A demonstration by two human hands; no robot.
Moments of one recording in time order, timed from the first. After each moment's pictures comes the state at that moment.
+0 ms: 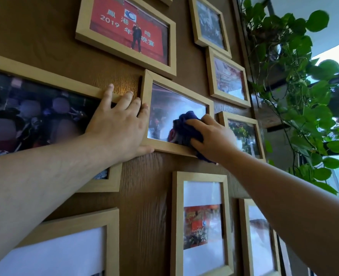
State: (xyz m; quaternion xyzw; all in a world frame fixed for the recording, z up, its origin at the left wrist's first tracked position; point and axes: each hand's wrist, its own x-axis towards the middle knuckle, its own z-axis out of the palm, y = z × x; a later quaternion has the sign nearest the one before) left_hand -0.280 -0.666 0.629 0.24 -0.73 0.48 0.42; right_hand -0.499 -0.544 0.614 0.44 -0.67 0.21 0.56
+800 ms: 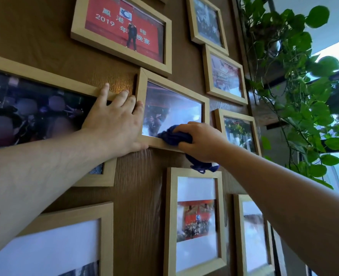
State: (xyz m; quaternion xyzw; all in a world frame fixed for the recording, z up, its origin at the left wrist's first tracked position) left_hand -0.279 -0.656 0.629 0.25 -0.74 0.48 0.40; right_hand -0.471 -0.536 0.614 0.56 -0.68 0.22 0.43
